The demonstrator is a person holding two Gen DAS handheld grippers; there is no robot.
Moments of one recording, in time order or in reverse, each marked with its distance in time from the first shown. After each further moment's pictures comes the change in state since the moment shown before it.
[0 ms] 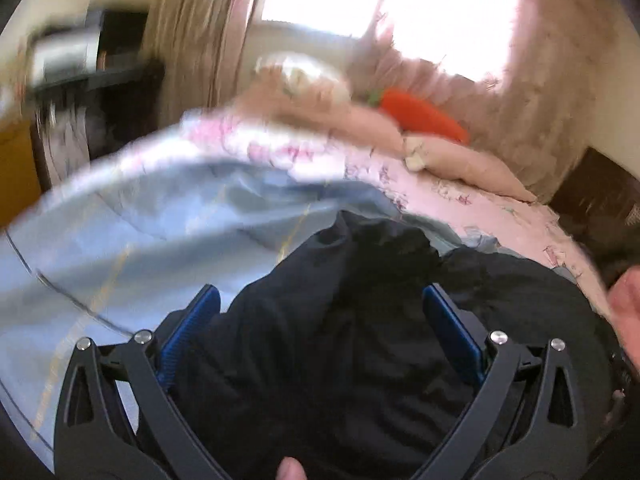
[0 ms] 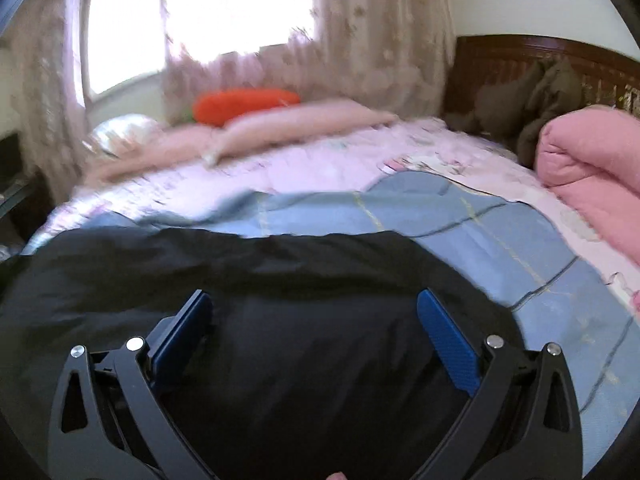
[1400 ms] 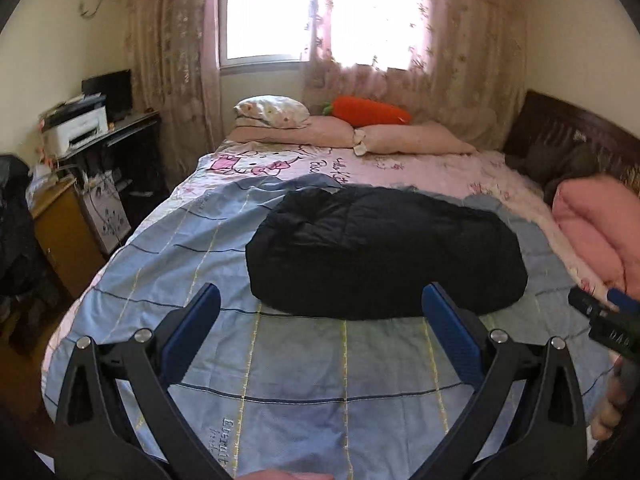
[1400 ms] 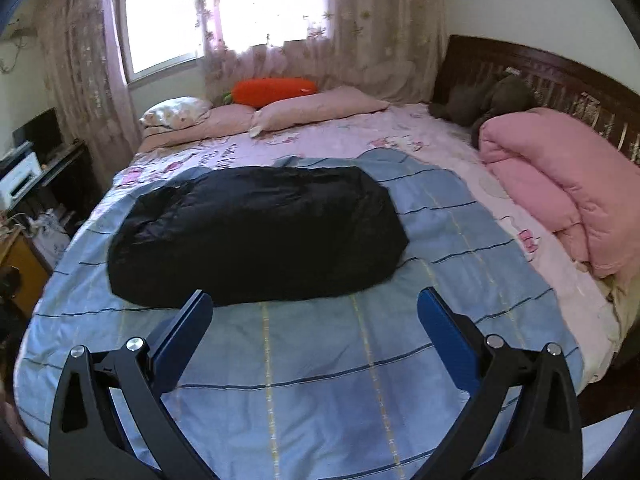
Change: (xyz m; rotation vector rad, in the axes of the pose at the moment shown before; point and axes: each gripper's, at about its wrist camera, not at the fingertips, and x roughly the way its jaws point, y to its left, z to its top) left arm -0.385 -0.050 -0.058 0.192 0.030 -0.054; right arm -0.390 0.039 -0.040 -0.042 0.101 0.073
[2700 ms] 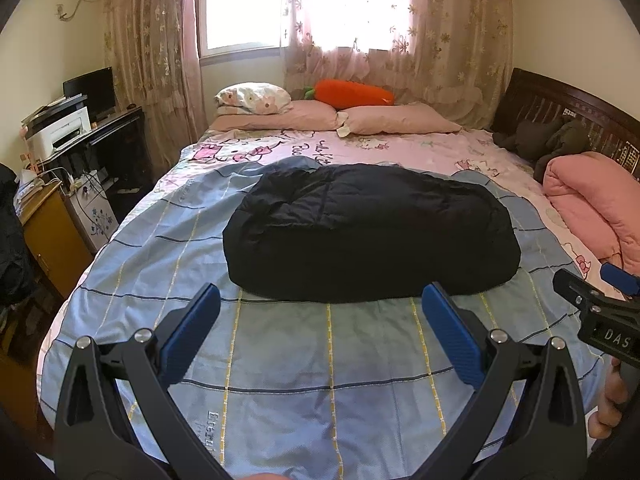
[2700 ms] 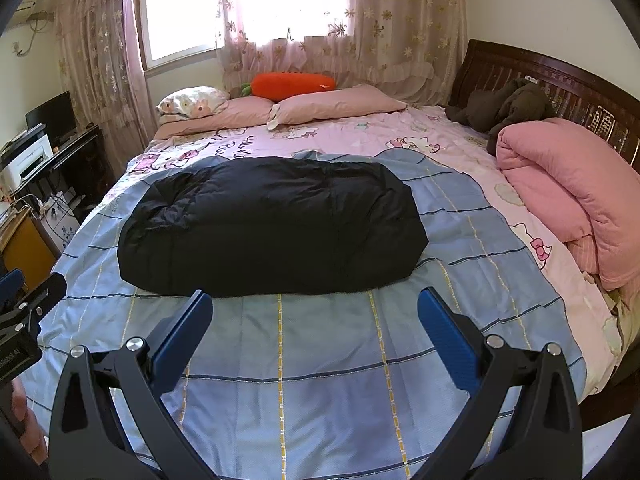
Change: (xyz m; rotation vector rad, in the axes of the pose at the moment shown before) left arm 0.016 -0.008 -0.013 0.038 0.049 -0.039; right arm 0.006 0.016 -0.006 -0.051 0.003 0.001
